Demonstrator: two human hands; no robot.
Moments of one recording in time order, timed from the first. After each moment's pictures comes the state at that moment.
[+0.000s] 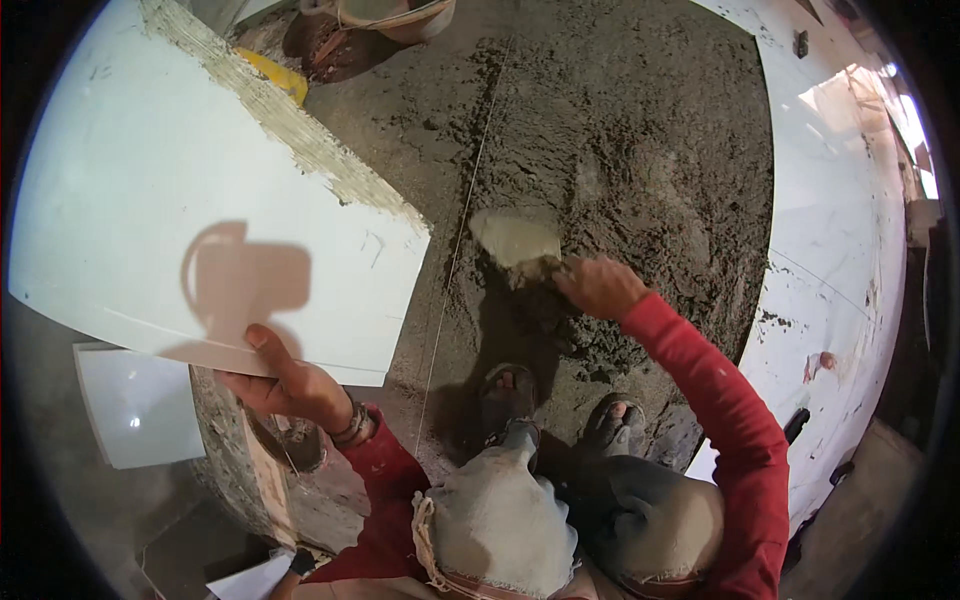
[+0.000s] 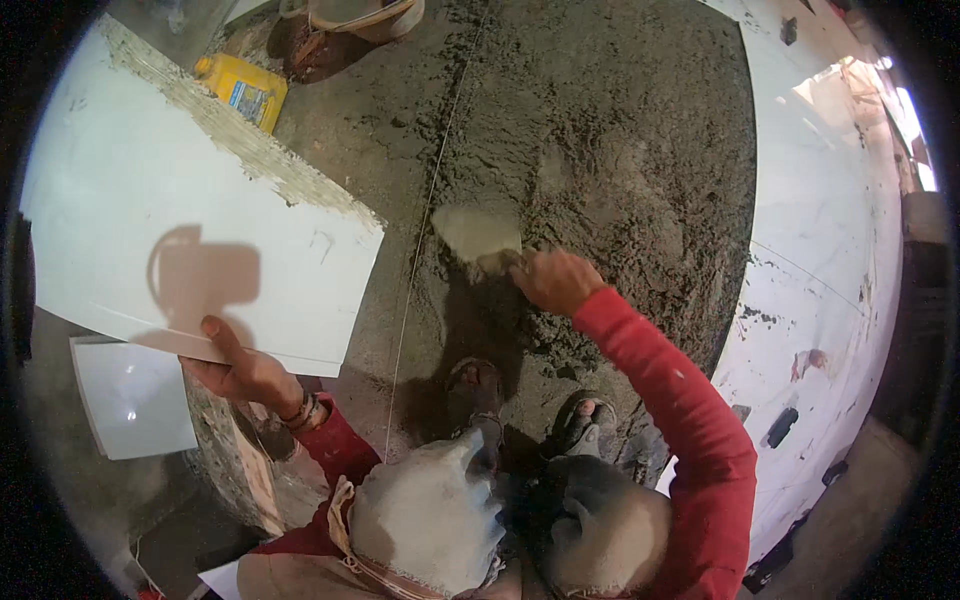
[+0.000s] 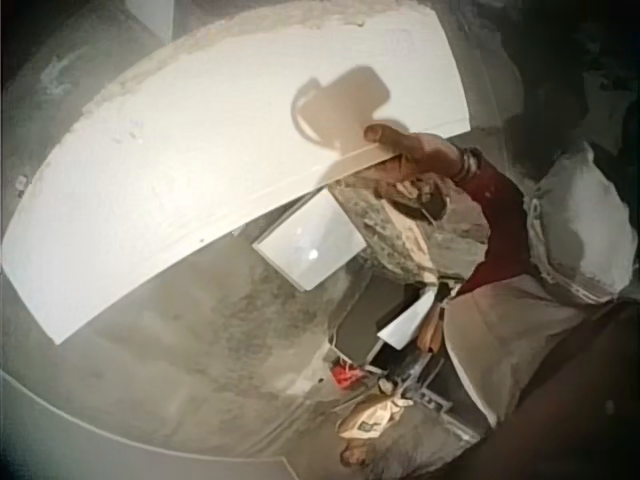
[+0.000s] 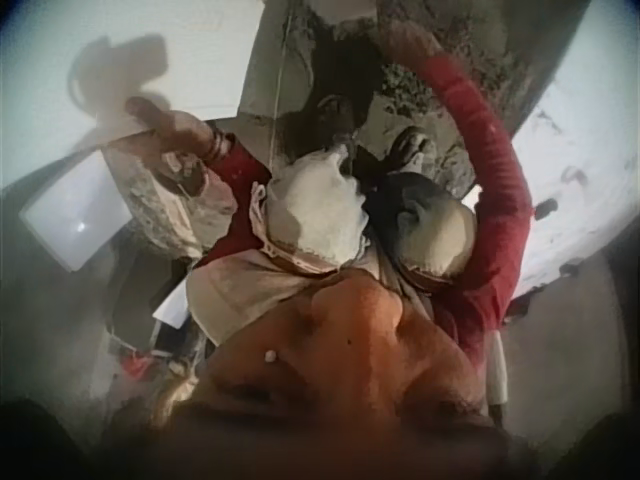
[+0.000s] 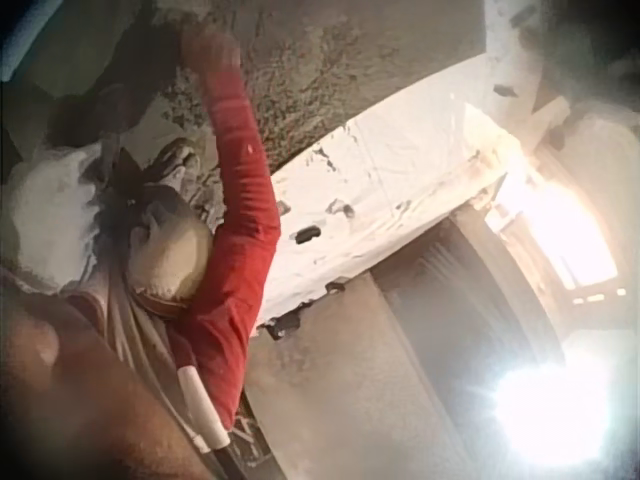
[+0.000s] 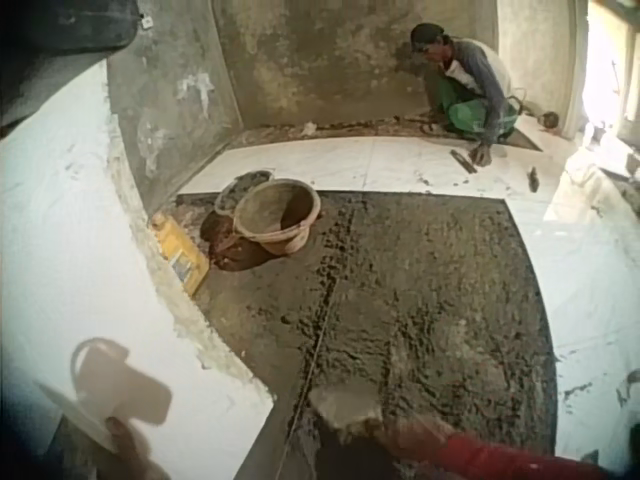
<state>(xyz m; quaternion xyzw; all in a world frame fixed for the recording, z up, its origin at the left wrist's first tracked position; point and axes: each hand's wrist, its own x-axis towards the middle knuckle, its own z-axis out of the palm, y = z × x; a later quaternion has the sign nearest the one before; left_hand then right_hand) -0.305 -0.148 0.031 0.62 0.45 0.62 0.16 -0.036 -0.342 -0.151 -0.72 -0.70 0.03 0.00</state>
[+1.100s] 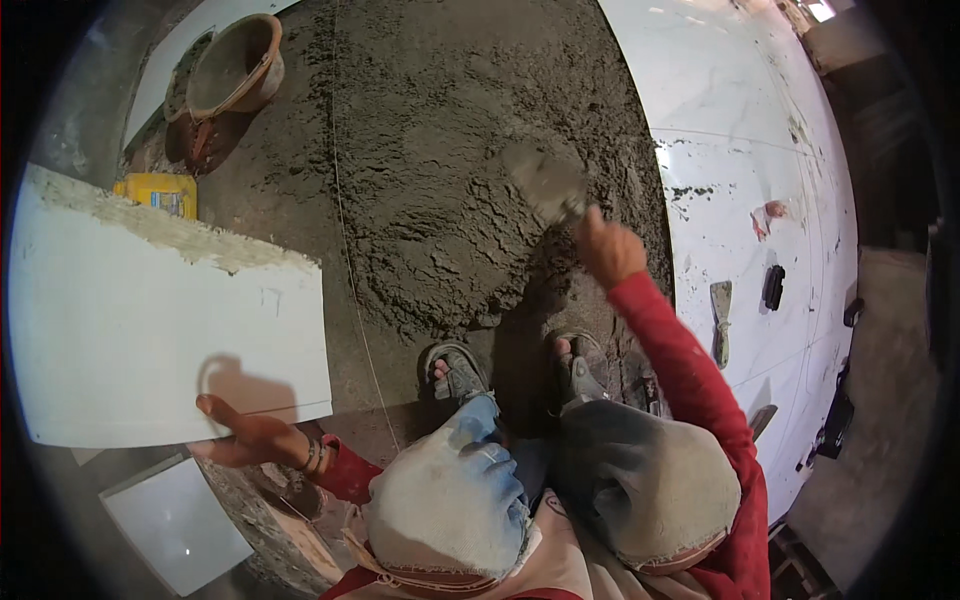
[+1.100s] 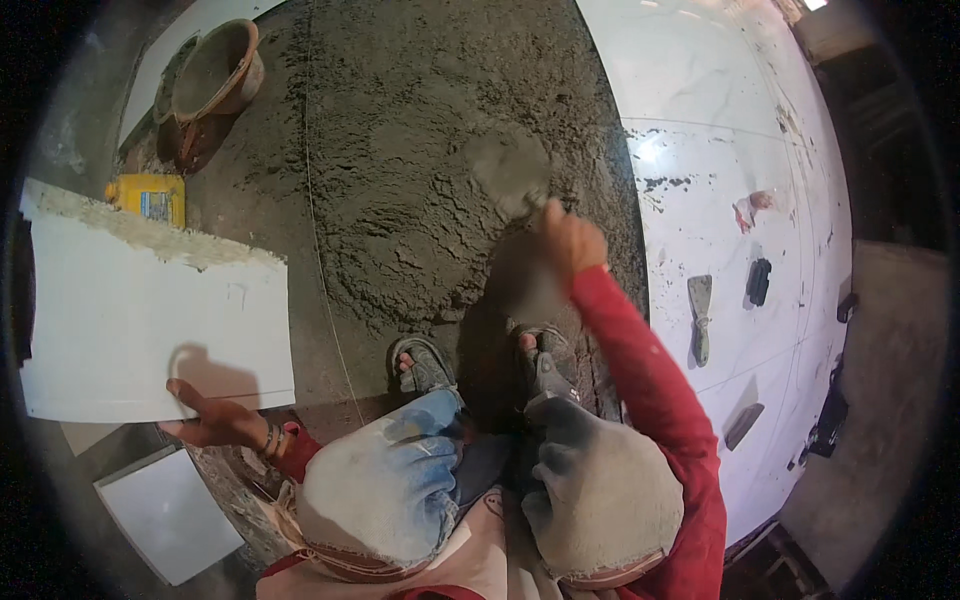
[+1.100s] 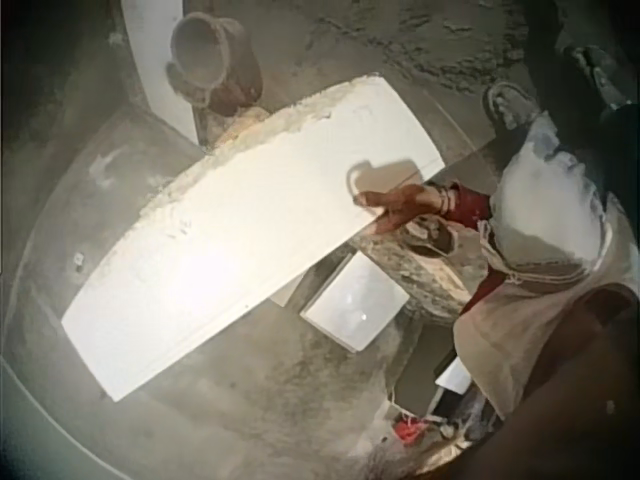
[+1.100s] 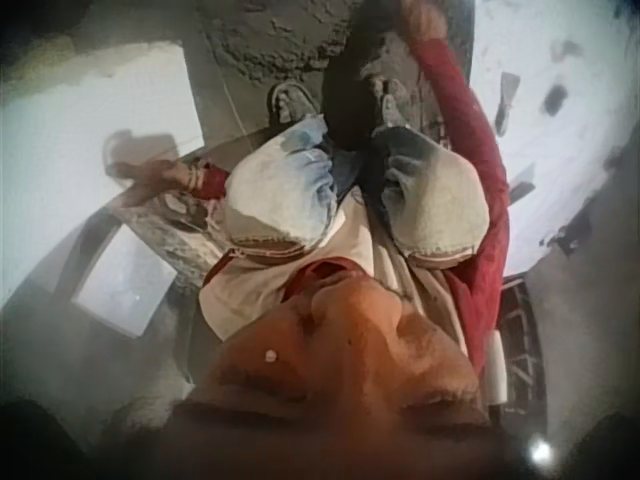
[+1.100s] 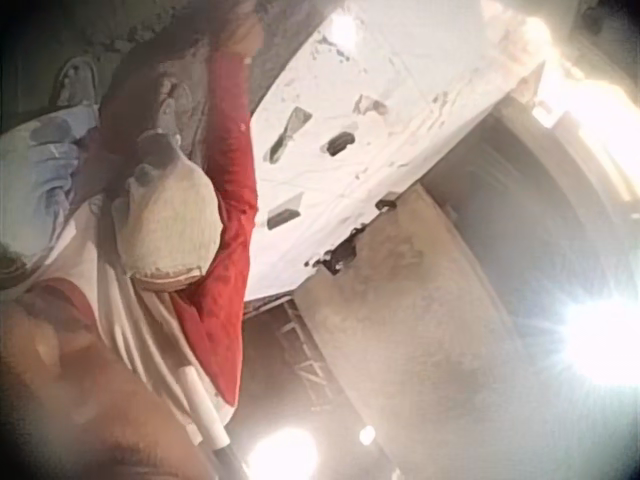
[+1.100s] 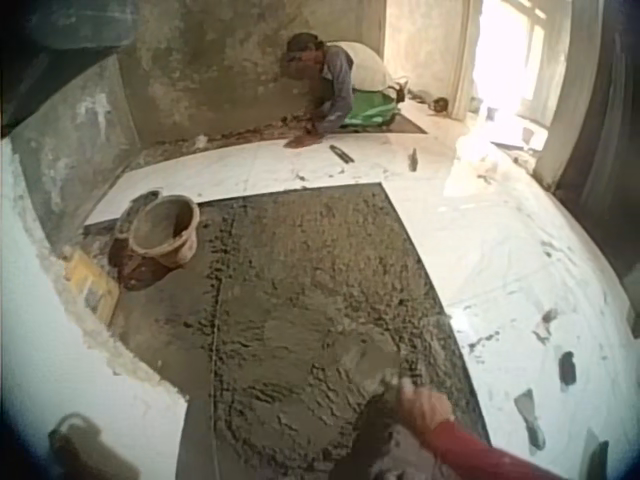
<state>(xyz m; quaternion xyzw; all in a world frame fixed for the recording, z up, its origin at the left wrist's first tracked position) -0.308 -0.186 0.031 0.62 0.51 0.58 0.12 -0.040 -0.521 -0.143 -0.97 -0.23 0.09 0.06</state>
